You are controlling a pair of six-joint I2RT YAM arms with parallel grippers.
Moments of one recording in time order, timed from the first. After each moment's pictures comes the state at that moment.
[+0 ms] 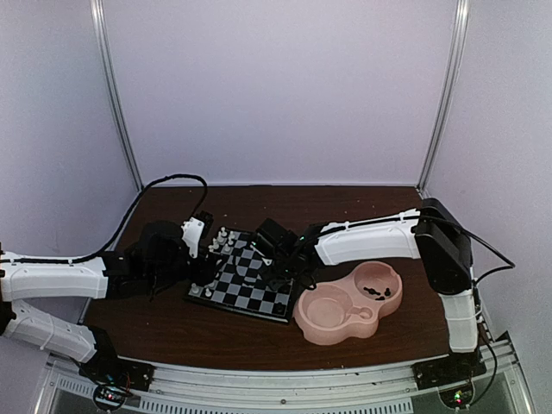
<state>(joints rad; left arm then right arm) -0.86 1.17 0.59 0.05 -0.24 -0.23 1.04 2.13 1.57 -0.48 0.28 0.22</state>
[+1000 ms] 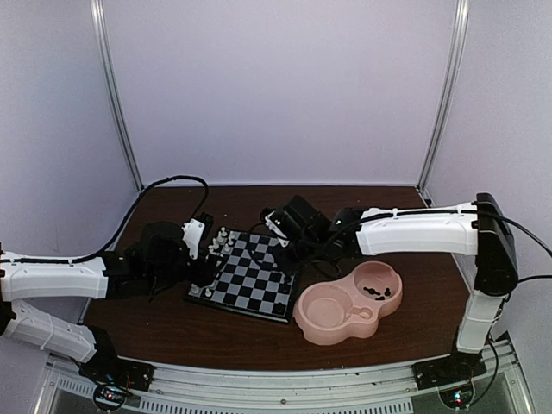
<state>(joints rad) -0.86 1.17 0.59 0.03 -0.24 -0.23 1.04 1.86 1.44 -0.45 0.31 0.21</state>
